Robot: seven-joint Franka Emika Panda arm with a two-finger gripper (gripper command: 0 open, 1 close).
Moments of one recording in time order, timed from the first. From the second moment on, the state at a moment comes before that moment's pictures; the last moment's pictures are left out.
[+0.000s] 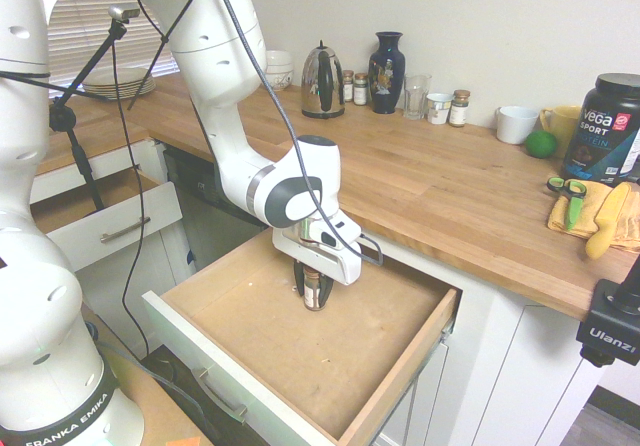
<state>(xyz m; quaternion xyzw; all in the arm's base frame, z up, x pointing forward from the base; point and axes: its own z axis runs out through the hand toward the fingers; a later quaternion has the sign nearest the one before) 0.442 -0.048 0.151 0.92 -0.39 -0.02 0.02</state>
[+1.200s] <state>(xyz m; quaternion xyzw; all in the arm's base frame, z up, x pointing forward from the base) 0.421 -0.036 0.188 0.91 -0.41 0.01 0.01</state>
